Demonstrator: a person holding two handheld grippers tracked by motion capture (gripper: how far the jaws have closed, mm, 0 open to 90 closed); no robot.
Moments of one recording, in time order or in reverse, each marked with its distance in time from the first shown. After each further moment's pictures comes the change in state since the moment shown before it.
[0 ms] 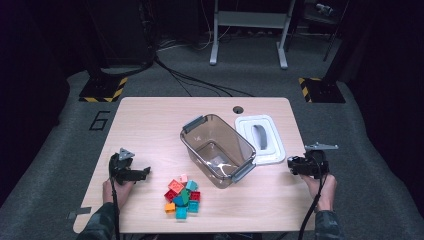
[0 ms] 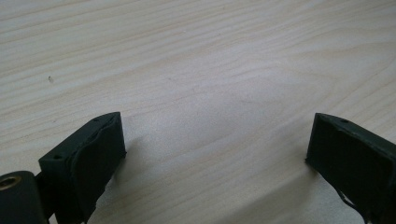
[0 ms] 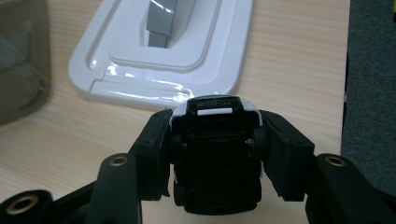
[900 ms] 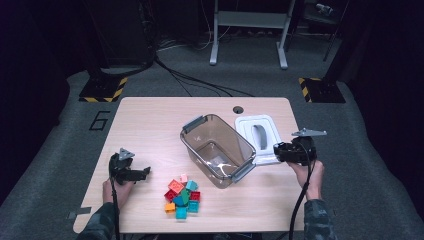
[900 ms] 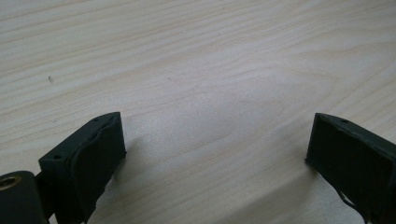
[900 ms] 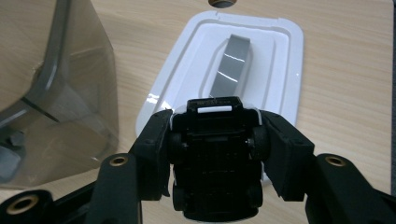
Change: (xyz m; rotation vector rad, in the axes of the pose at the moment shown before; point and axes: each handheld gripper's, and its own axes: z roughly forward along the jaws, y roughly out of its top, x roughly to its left) left arm 0.000 0.000 0.000 0.000 0.000 0.000; right arm 0.041 0.049 -0.006 -0.076 0.077 -0.070
